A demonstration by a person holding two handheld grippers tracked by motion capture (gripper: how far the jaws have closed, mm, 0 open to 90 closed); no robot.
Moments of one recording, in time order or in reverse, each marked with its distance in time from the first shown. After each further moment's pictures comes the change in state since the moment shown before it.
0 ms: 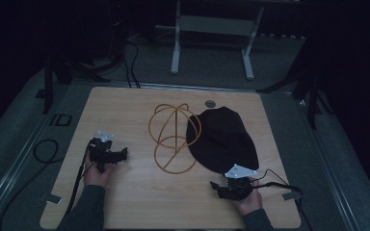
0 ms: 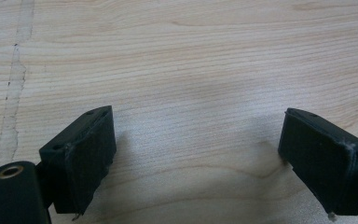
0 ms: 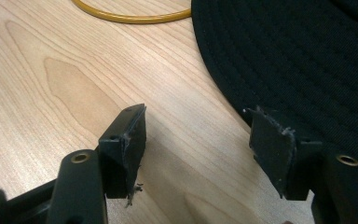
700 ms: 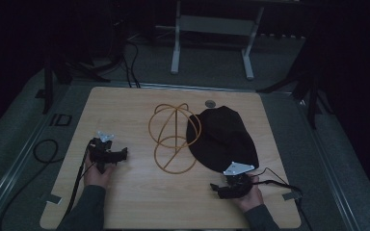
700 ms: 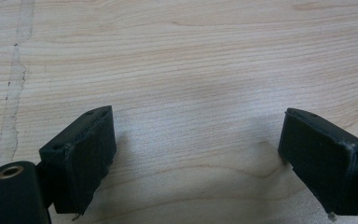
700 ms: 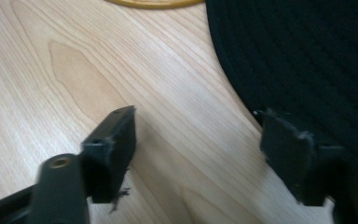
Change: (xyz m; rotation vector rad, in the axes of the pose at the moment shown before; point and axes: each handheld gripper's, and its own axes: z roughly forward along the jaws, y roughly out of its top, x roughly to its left) left arm 0.000 0.000 0.000 0.002 -0.001 0.001; right arm -0.008 0.012 -0.002 0.112 0.052 -0.045
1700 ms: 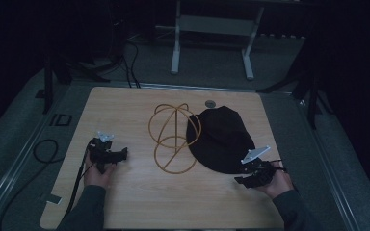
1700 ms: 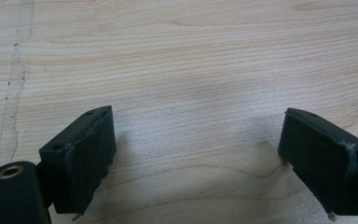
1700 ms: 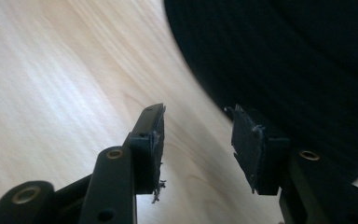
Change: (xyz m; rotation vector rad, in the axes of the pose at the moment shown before) left arm 0.000 0.000 0.000 0.000 -0.001 0.000; right arm -0.047 0.025 -0.059 0.250 0.036 -0.081
